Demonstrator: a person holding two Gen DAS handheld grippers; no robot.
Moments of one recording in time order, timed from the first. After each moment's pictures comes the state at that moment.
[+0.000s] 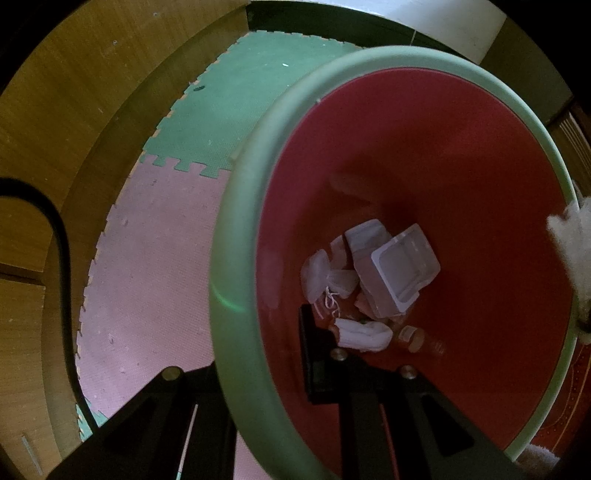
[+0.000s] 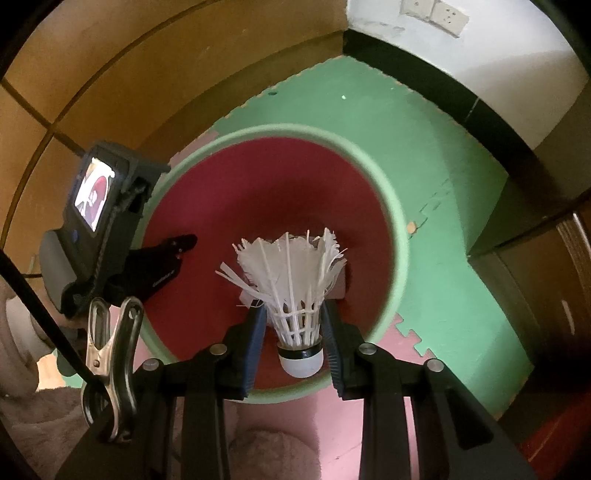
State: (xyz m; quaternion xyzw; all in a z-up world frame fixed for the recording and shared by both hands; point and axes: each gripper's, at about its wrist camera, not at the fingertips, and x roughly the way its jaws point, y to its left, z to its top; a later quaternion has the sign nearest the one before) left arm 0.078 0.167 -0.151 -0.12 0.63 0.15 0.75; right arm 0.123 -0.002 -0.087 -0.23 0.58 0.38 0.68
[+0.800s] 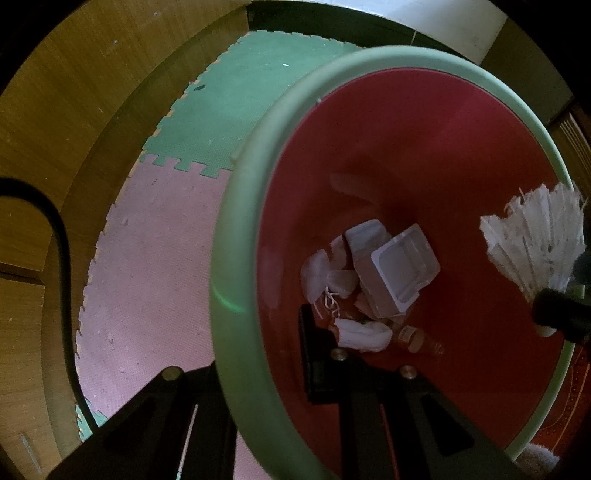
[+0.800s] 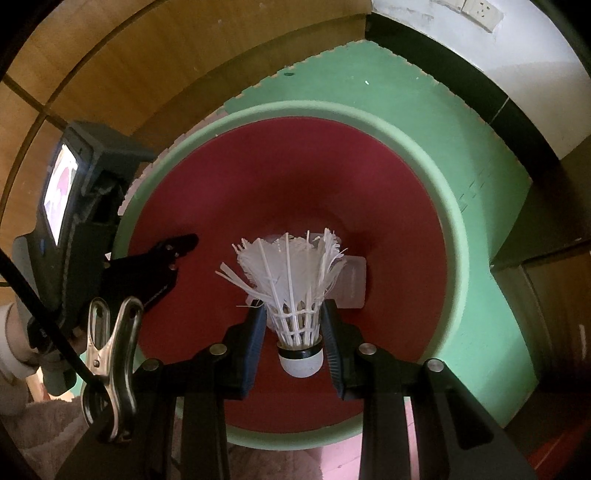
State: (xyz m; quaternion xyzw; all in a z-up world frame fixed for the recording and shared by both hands) left arm 0.078 0.166 -0.152 -0.12 0.63 0.15 0.75; right arm 0.134 0.031 -0.122 -0.25 0.59 0.39 0.66
